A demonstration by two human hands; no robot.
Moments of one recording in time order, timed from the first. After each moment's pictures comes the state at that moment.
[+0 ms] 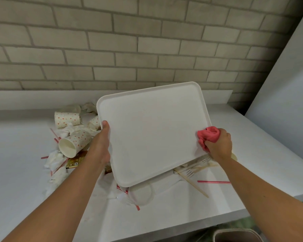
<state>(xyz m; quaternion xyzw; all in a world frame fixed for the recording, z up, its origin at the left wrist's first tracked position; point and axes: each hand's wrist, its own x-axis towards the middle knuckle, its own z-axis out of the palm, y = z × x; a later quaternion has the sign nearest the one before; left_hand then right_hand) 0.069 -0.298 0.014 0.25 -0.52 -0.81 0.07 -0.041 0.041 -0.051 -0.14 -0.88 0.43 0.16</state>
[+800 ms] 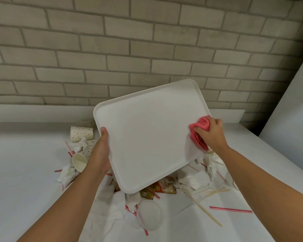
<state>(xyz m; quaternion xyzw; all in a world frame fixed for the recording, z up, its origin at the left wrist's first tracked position) 0.071 -0.327 0.035 0.20 -0.50 -0.83 0.12 -0.056 -0.037 0.059 0.06 -0.89 0.43 0.14</state>
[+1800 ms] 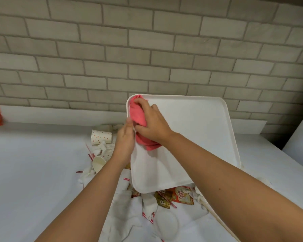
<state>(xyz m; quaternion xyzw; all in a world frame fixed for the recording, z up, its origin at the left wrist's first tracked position) 0.064 -0.328 0.070 0.10 -0.65 -0.70 0.27 -0.002 -0.244 0.112 0.44 -0.82 0.33 0.13</state>
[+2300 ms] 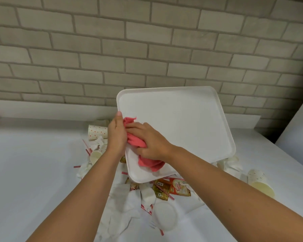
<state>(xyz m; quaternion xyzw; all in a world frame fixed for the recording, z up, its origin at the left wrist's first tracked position) 0.060 -0.340 0.069 0.15 -0.61 -0.71 0.32 0.028 -0.225 0.072 0.54 -0.81 0.22 0.06</state>
